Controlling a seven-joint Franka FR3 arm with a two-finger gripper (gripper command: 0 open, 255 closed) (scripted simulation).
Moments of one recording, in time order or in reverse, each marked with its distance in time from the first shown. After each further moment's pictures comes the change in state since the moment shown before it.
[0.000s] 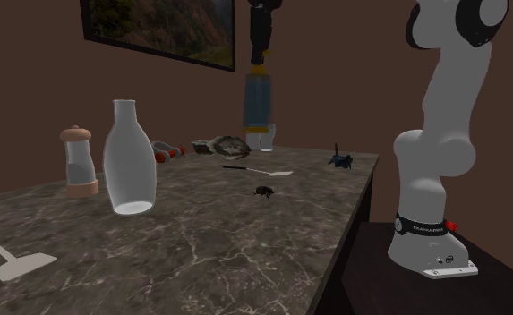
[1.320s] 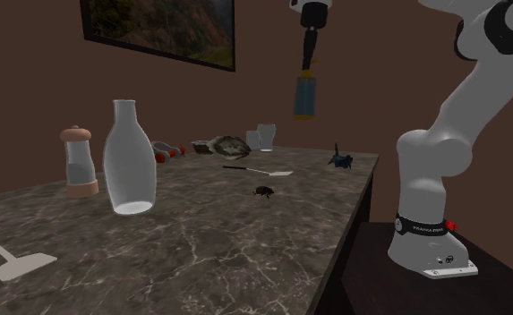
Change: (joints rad) arm -0.099 -0.374 -0.357 -0.257 -0.065 -0.113 -0.453
